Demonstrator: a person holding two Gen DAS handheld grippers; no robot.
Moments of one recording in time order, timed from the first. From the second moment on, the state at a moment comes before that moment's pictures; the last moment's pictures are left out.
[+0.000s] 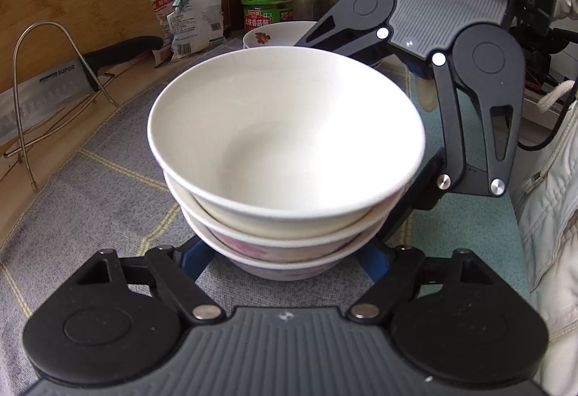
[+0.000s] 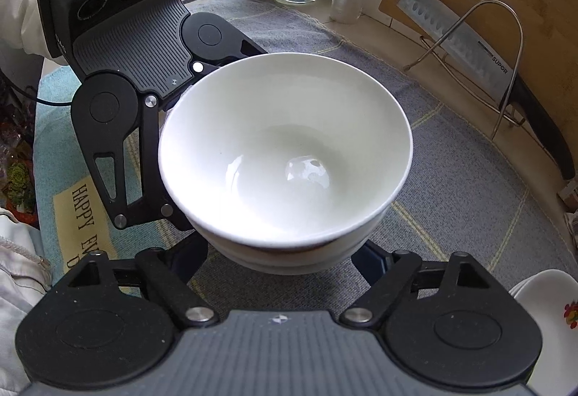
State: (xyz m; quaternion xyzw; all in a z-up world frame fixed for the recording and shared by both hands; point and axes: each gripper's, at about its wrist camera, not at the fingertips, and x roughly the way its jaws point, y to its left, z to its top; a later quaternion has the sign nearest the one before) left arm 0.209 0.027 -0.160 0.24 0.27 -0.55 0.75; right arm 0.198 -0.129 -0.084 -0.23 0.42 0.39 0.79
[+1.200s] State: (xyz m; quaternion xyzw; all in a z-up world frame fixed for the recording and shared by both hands) left arm 0.210 0.019 -0.146 0.31 0.27 -0.55 0.72; right arm 0.206 -0.124 -0.075 -0.26 0.44 0.39 0.77
